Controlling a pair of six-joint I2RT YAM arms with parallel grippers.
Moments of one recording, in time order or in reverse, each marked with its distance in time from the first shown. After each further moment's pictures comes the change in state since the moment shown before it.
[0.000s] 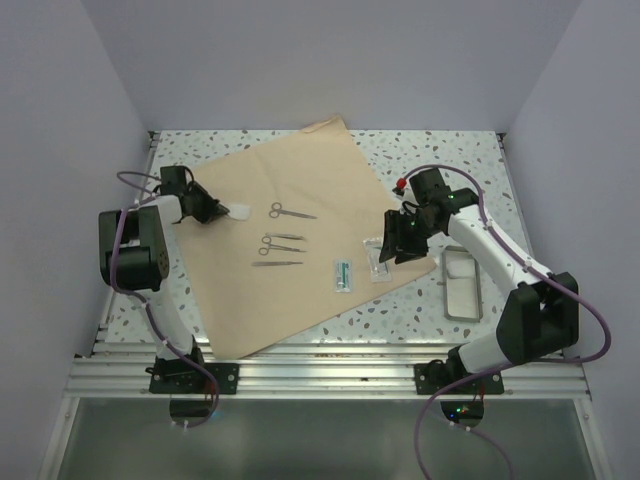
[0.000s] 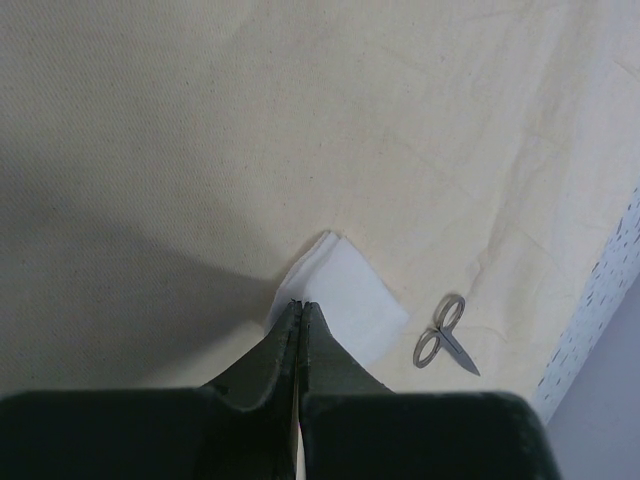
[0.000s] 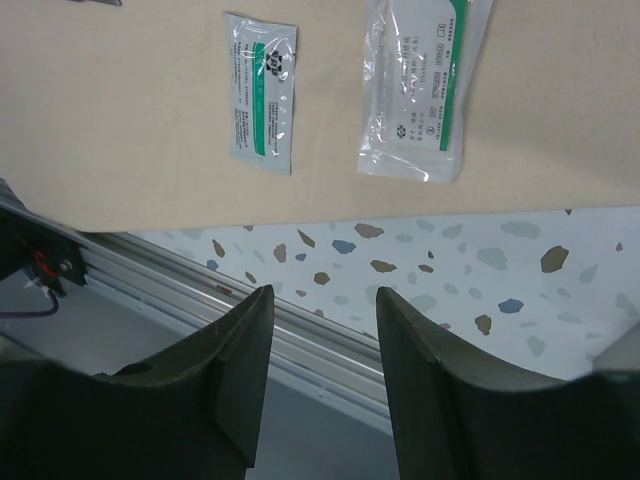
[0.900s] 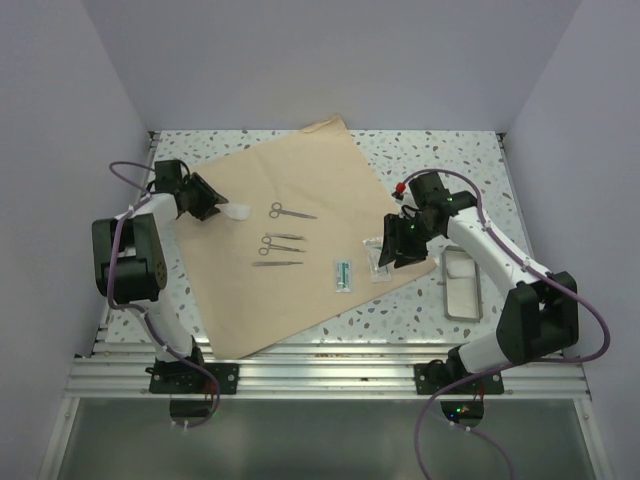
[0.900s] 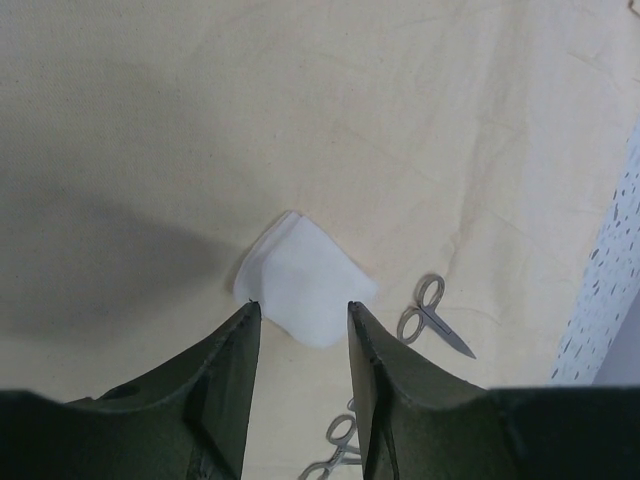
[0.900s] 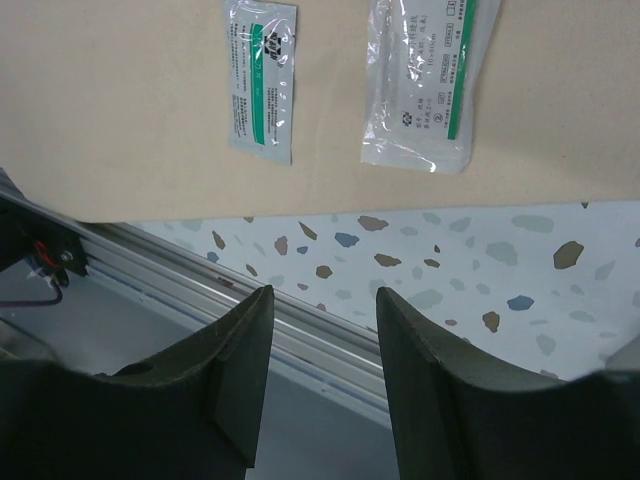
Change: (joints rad) left arm 0.002 -0.092 0.000 -0.040 -0.021 0.063; right arm 0.000 0.000 -0.031 0.007 -0.021 0.001
